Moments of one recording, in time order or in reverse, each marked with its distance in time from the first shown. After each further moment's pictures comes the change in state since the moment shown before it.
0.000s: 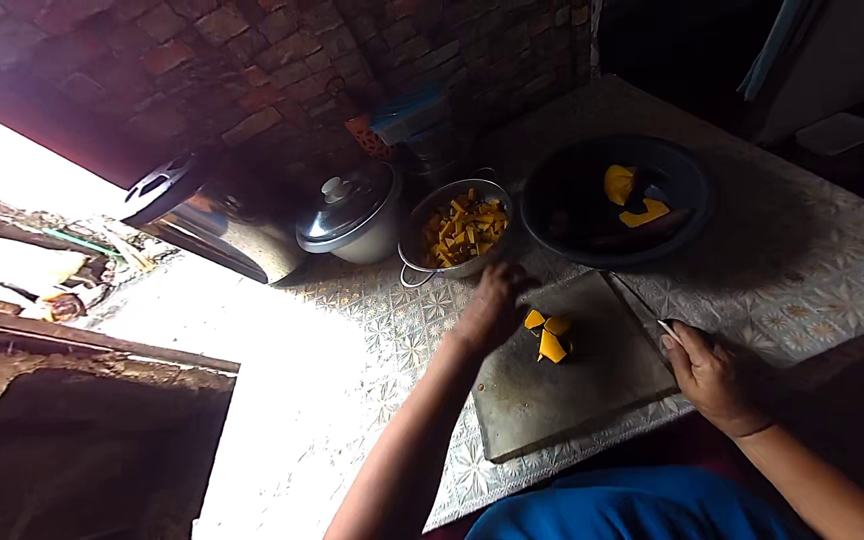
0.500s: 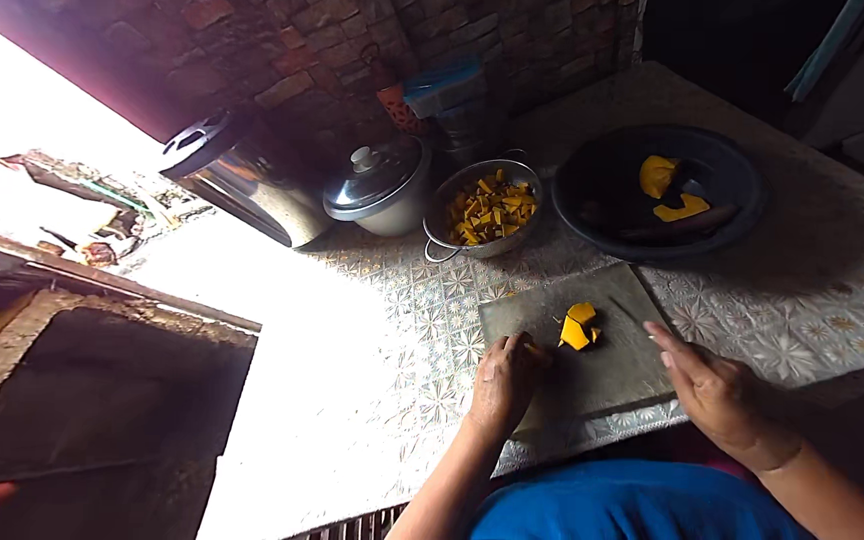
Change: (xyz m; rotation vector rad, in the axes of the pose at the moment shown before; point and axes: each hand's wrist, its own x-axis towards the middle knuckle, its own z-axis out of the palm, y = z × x) left_hand -0.121 0.032 0.067 -0.150 0.269 -0.385; right_hand 0.008 -0.047 -0.012 0.120 -0.138 -0.171
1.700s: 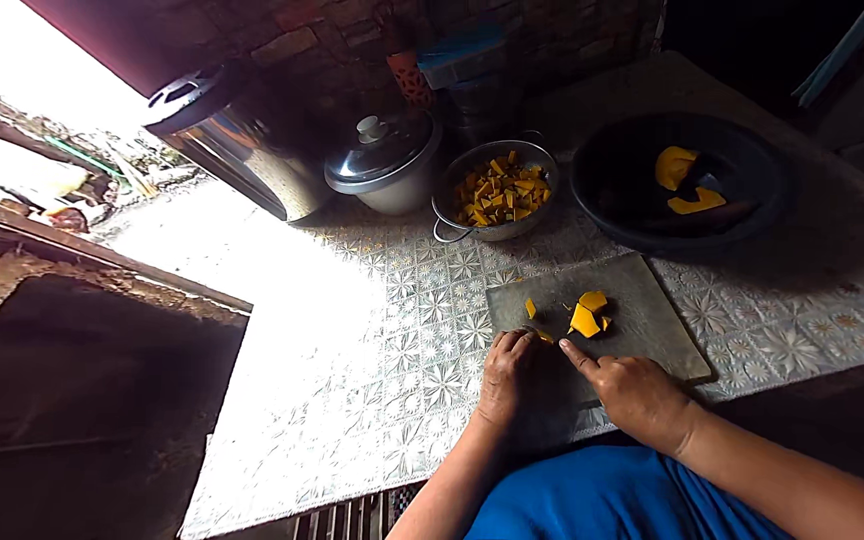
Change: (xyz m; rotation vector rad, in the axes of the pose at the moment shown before) left_hand -0.014 -0.026 0.026 -0.034 0.333 0.261; right_hand 0.025 -0.083 0.030 -0.222 -0.666 -0.166
